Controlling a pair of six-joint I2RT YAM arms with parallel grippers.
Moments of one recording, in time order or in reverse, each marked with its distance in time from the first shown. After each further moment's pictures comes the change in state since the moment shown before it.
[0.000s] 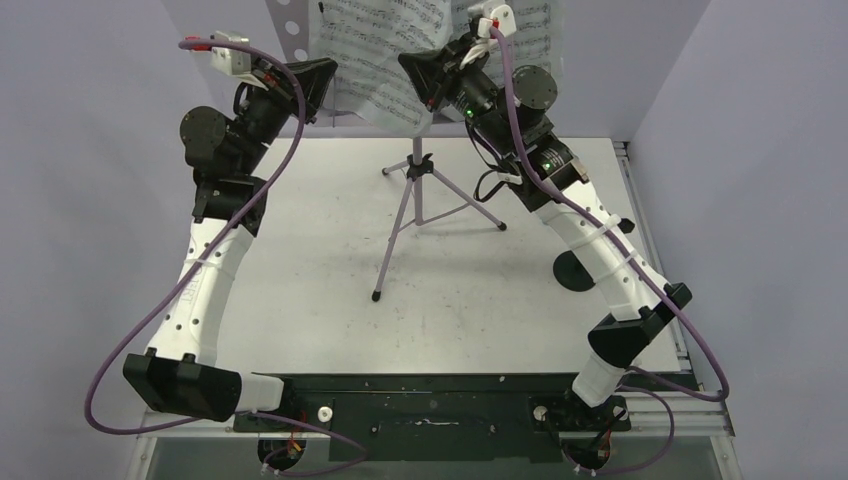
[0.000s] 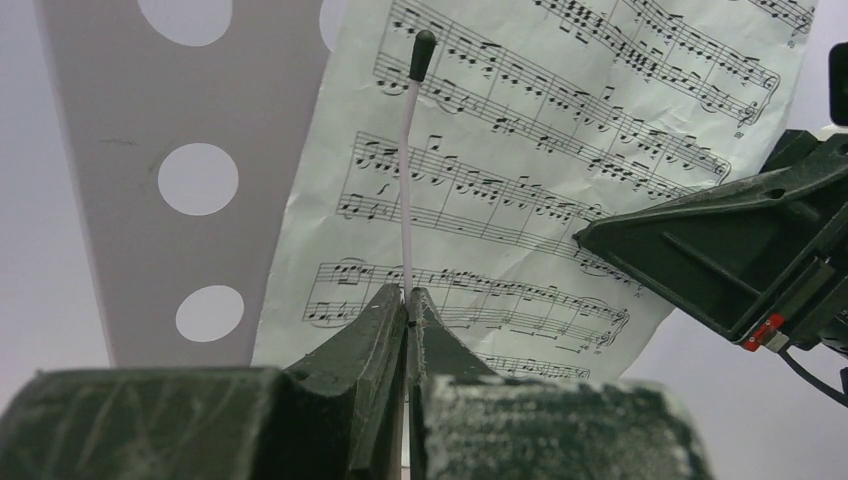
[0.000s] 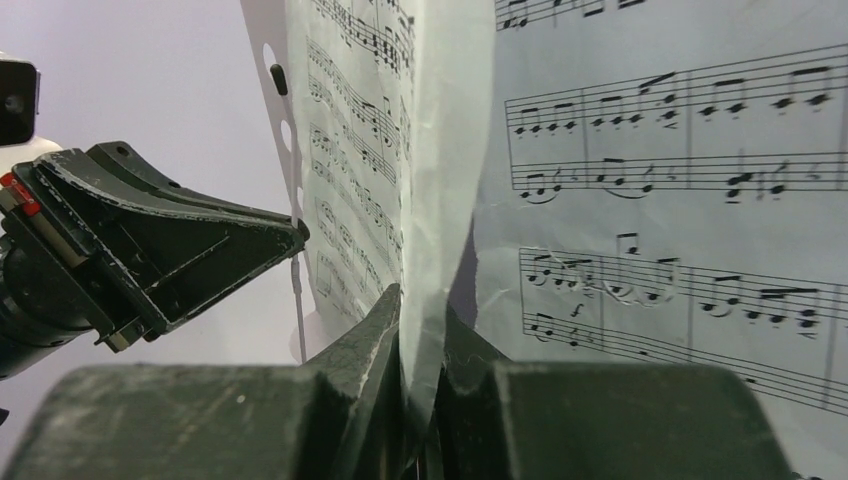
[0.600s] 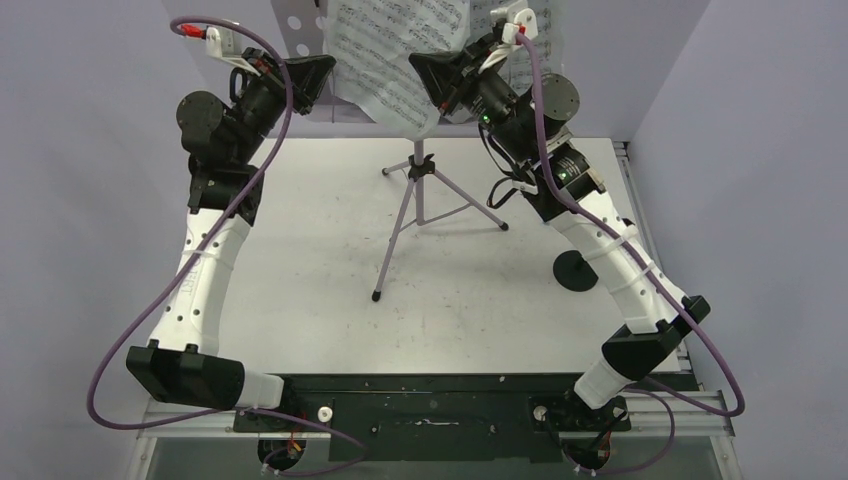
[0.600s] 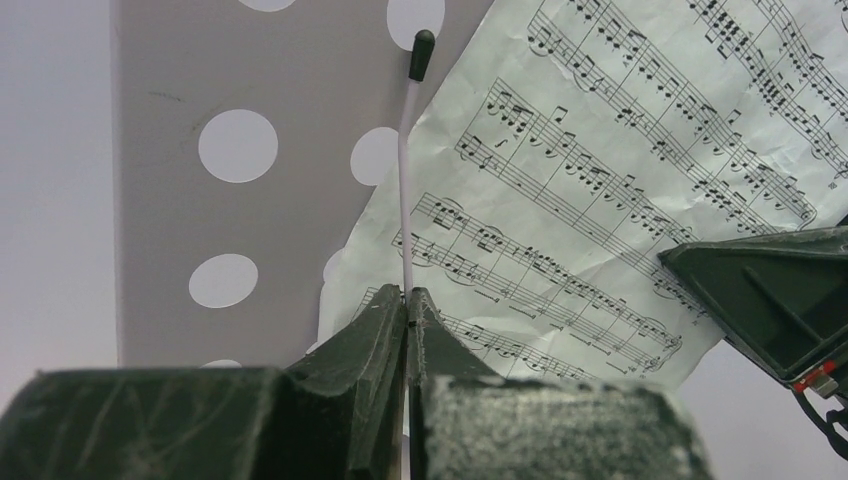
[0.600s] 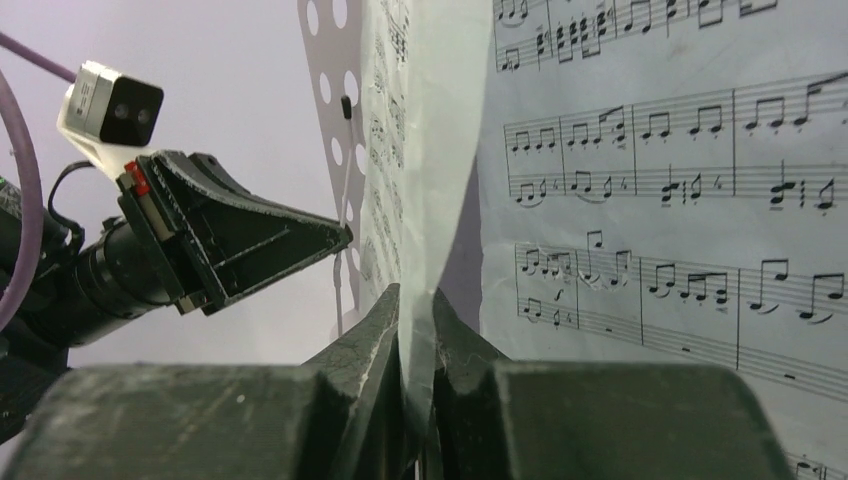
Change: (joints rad) left arm 0.030 0.053 0.099 -0.122 0.018 -0.135; right arm -0.007 -0.087 -0.093 0.047 -0.026 0.026
